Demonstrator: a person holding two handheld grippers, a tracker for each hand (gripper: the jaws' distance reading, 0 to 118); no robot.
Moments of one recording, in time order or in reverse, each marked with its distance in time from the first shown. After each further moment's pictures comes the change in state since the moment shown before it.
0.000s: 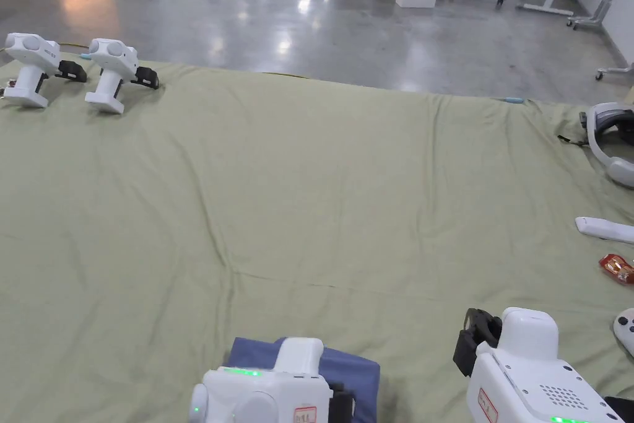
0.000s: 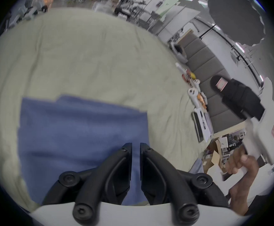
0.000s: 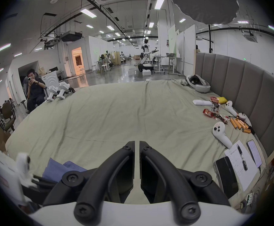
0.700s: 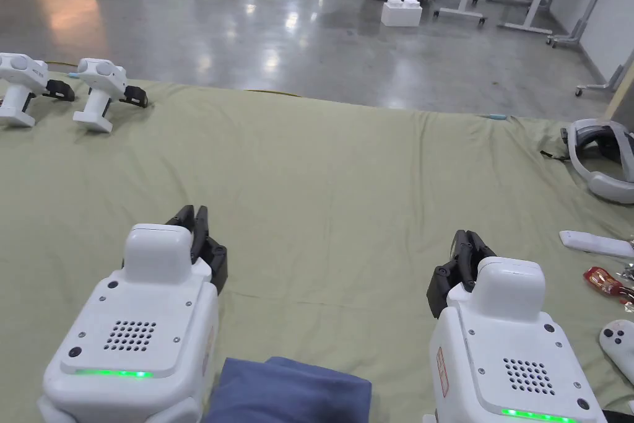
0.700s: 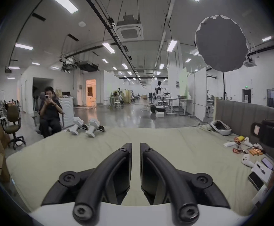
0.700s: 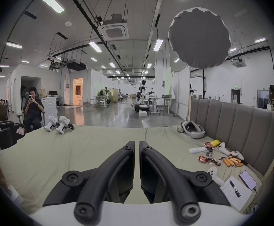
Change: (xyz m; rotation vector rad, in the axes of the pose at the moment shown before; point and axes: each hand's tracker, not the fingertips) left arm -0.001 0.054 0.123 0.956 0.615 -0.322; right arm -0.057 0.062 0.036 0.429 -0.072 0.054
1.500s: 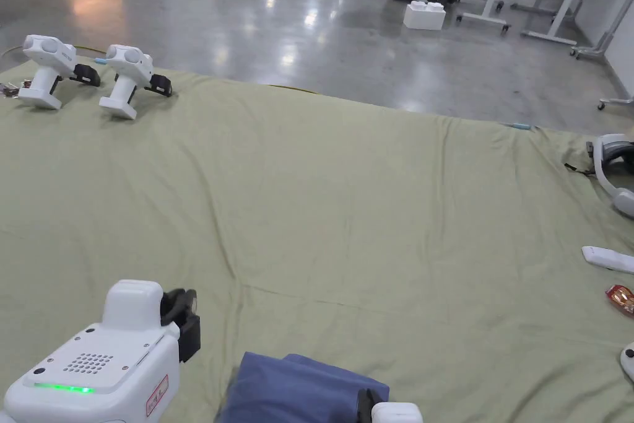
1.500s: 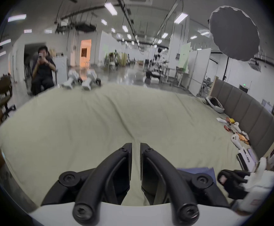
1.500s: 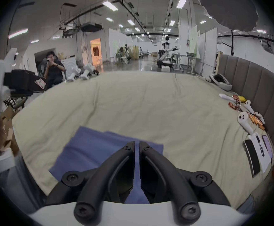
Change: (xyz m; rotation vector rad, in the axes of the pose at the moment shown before) left arm -0.072 -0.073 0.000 -0.450 -0.143 0.168; right arm -0.069 -0.156 0.047 -0.484 0.223 0.051
